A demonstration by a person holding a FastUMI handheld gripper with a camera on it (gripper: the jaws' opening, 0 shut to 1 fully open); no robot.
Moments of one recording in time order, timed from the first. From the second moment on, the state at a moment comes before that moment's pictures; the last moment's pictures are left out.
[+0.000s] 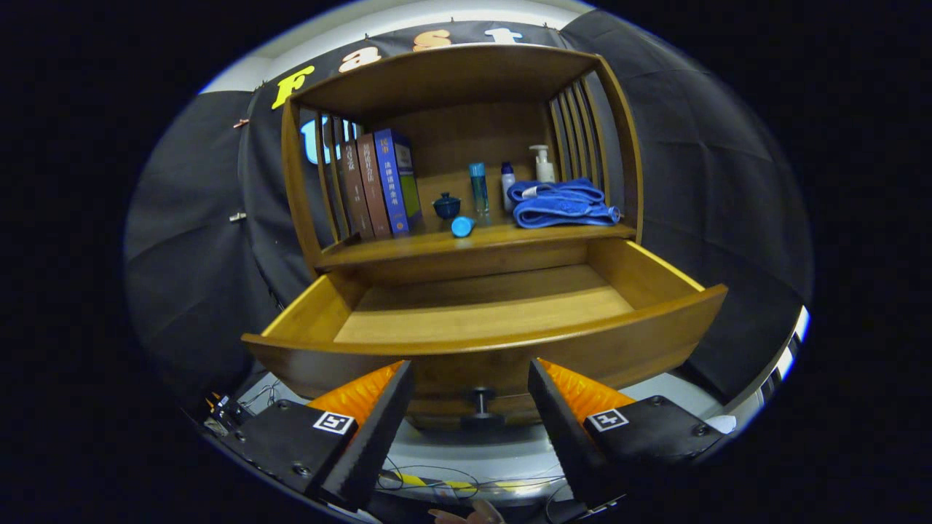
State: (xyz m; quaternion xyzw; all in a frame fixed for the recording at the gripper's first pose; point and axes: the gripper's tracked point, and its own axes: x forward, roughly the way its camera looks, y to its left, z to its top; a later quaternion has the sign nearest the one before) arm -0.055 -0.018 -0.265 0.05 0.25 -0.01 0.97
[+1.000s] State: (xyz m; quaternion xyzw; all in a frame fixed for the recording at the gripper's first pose) arm 0.051 -0.013 -0.291 0.07 0.24 -0.01 0.97
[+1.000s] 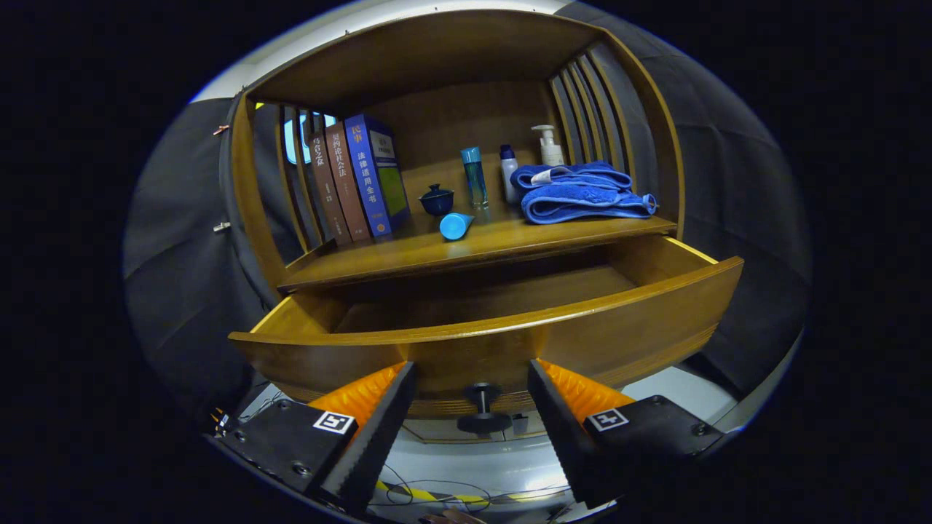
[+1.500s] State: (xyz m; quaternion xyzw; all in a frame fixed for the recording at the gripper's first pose) arm 0.106 -0.017 -0.314 0.07 0.26 -0.01 0.96
